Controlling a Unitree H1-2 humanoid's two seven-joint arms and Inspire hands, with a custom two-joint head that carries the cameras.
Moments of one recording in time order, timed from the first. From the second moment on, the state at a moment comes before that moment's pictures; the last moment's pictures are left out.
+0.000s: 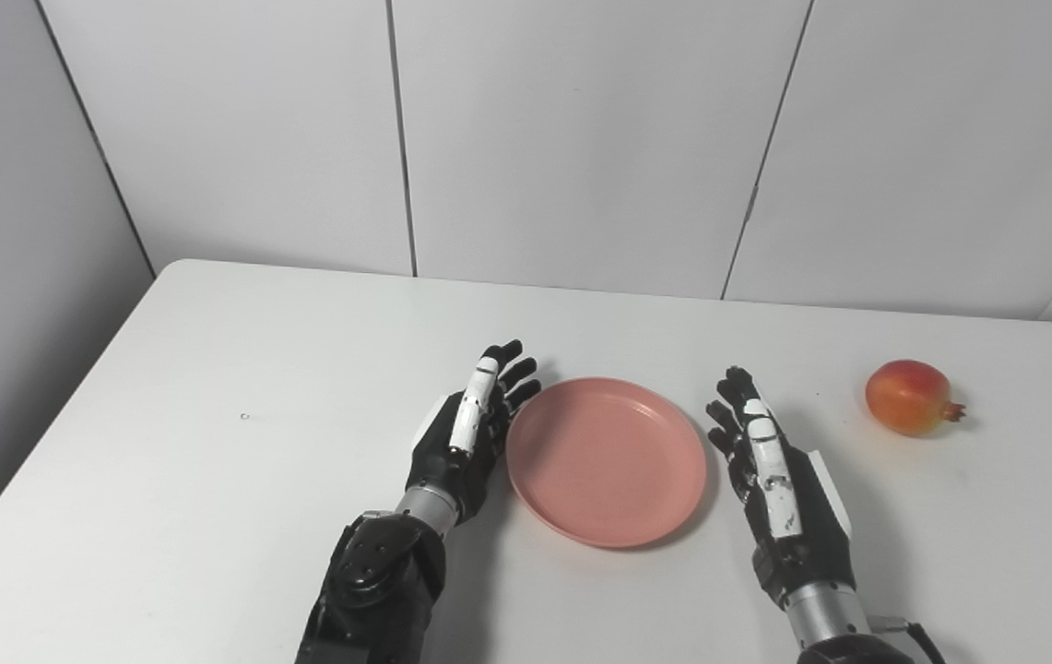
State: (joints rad) left arm -0.28 -0.08 -0.04 0.01 -0.23 0.37 -0.03; right arm -0.09 0.06 0.08 -0.28 0.05 0.30 0.03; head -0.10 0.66
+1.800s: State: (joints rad) left arm -0.24 -0.02 0.07 0.06 -0.28 0.20 -0.14; right arm -0.29 -0.18 0.01 -0.36 -0.47 0.30 -0.05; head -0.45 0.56
